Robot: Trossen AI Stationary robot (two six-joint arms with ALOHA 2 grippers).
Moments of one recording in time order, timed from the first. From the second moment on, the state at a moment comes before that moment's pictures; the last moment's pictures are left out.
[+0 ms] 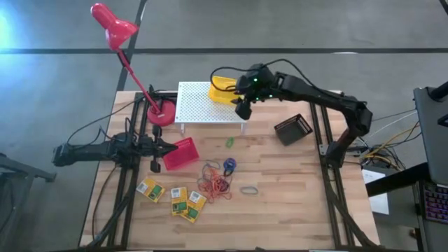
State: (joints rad) left arm 0.04 0.03 0.00 0.01 -0.01 0.08; right arm -0.43 1.70 1.60 -0.62 -0.07 -0.07
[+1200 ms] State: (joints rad) left arm 0.04 0.03 0.00 0.01 -0.01 0.08; right arm -0.47 2.11 2.19 -1.20 -0.05 -0.42
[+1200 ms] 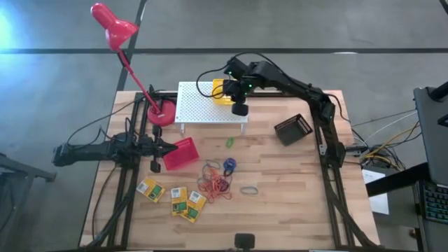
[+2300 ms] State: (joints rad) left arm 0.04 0.03 0.00 0.01 -0.01 0.08; right arm -0.40 1.98 2.18 -1.36 0.05 -0.28
